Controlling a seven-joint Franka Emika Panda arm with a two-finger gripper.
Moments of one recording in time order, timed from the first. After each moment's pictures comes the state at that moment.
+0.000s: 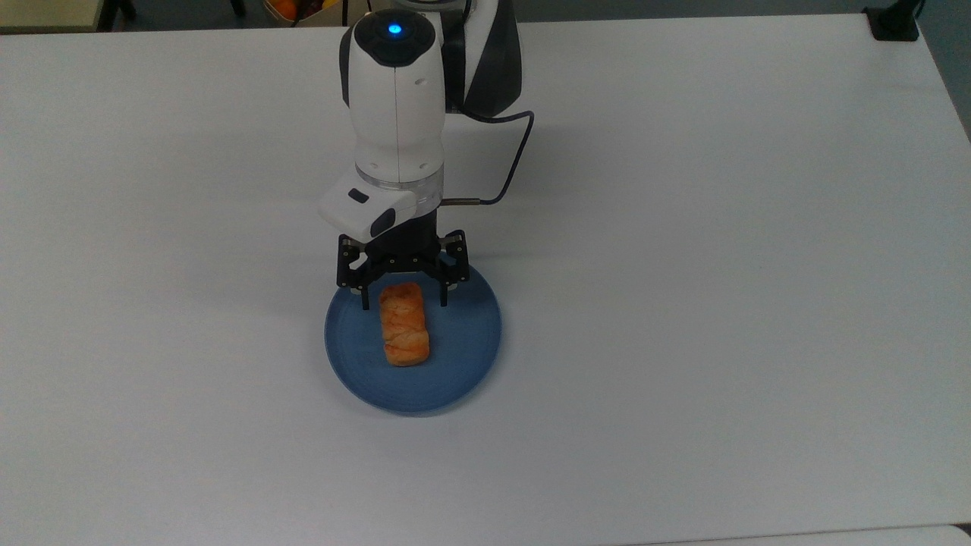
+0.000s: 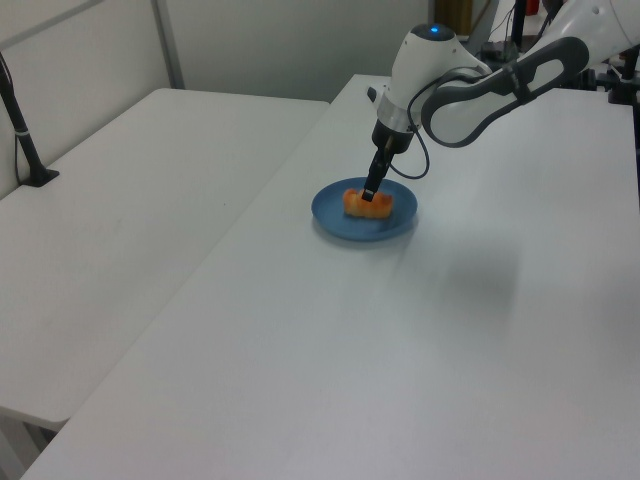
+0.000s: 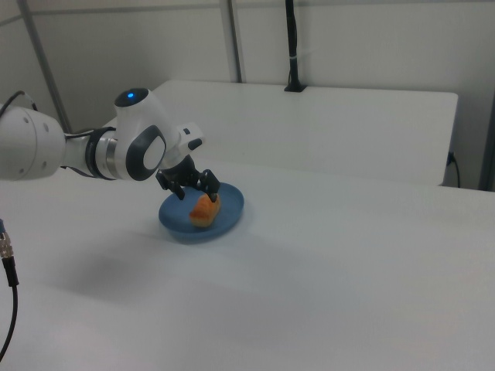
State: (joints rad) arm 0.13 0.53 -0.05 -1.63 -0.06 2.52 -0.05
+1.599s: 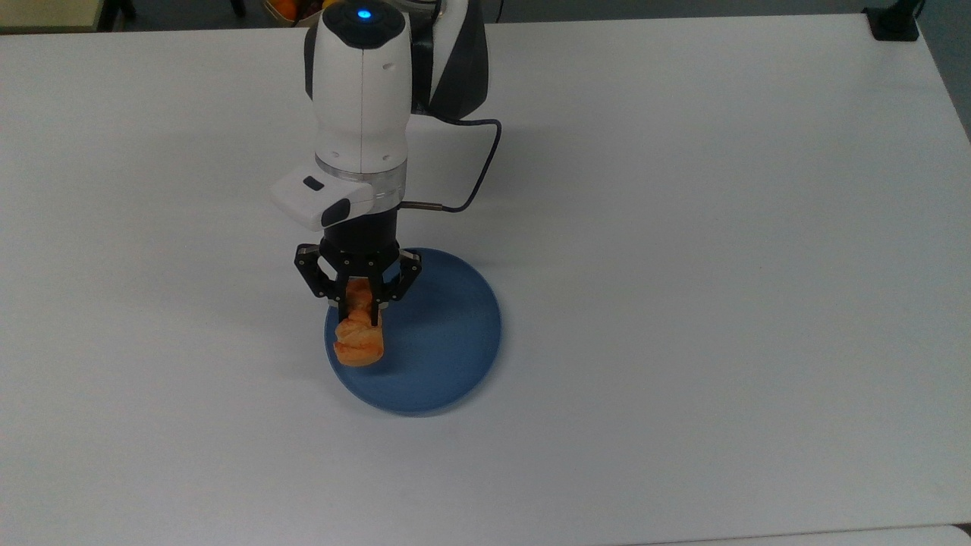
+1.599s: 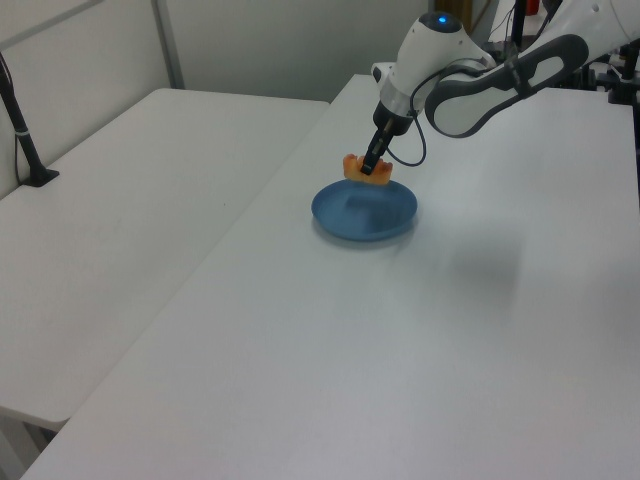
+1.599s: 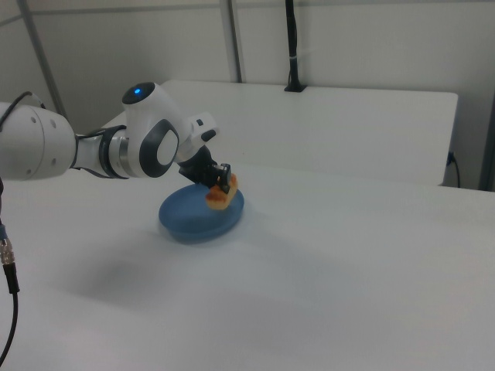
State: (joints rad) arm 0.07 0.52 -0.06 -1.61 -0.15 2.59 0.04
